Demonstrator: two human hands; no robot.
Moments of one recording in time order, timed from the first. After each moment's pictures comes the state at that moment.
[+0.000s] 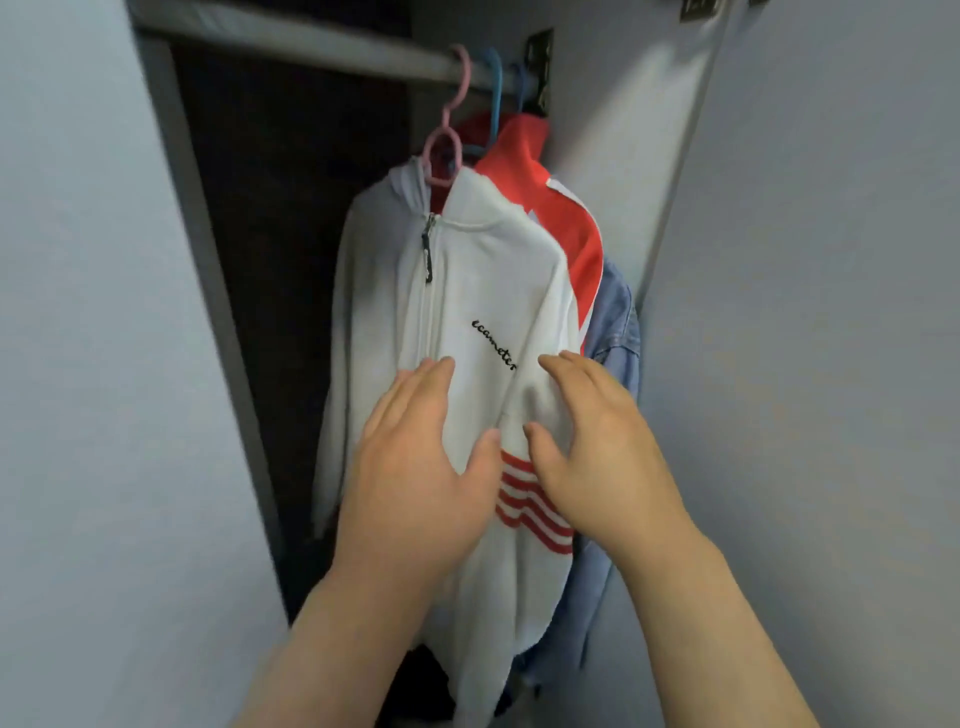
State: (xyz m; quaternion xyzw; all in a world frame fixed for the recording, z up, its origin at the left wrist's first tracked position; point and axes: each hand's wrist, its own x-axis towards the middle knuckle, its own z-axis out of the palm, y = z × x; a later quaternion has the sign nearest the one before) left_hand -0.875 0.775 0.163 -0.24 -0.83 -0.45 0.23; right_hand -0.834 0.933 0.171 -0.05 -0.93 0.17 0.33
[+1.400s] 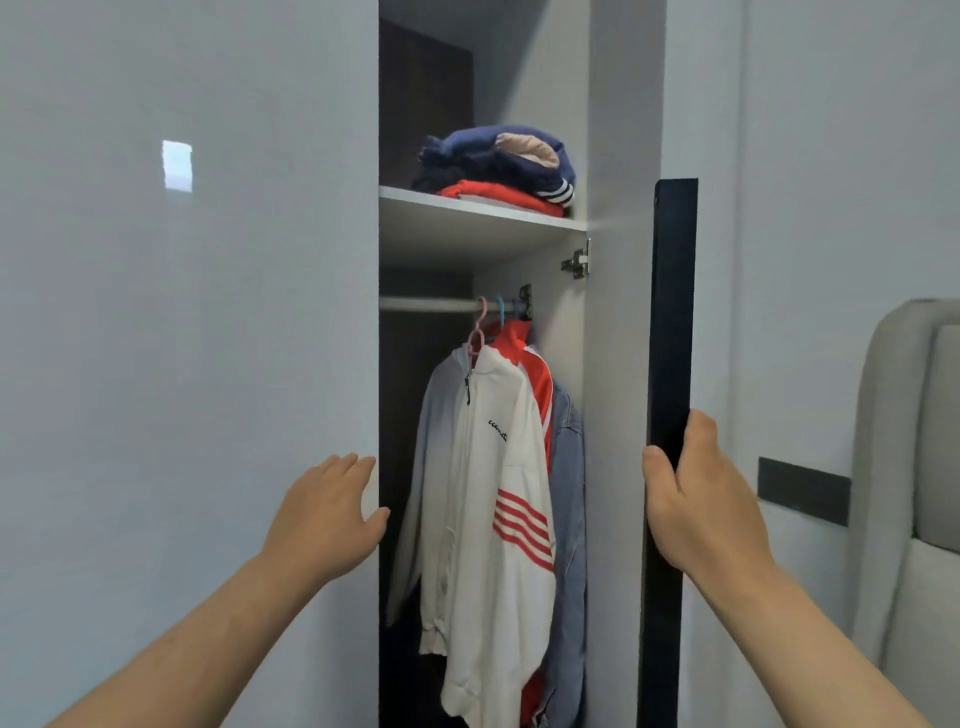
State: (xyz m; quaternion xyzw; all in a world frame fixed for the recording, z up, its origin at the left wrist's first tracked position) left_hand -0.711 0.643 0.169 -0.16 -0.93 -0.11 0.31; right_hand -0.575 0.959 0.194 -0.05 -0.83 0.26 0.50
